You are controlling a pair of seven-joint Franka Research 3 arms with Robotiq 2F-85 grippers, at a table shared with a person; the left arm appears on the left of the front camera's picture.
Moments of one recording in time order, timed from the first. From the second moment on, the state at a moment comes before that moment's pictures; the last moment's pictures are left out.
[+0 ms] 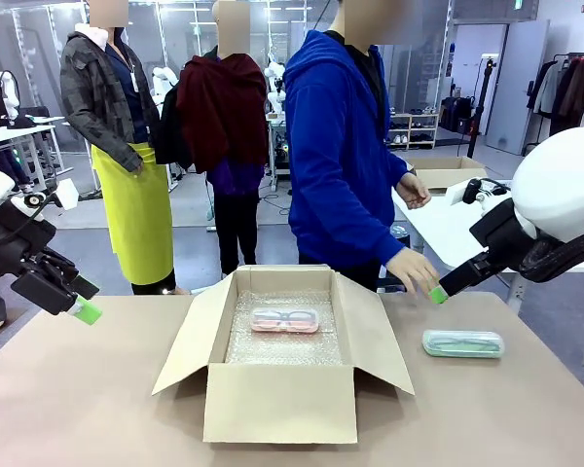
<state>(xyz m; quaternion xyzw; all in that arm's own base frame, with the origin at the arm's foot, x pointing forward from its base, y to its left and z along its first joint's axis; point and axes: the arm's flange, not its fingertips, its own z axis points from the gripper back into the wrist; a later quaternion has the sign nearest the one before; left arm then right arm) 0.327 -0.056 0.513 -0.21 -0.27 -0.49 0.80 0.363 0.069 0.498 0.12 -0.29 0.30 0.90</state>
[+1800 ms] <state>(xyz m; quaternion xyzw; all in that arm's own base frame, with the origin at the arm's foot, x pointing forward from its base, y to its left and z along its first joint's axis) 0.328 -0.056 0.513 -0.21 -0.27 -0.49 0.80 0.544 0.018 0.438 0.01 -0.05 0.64 0.77</state>
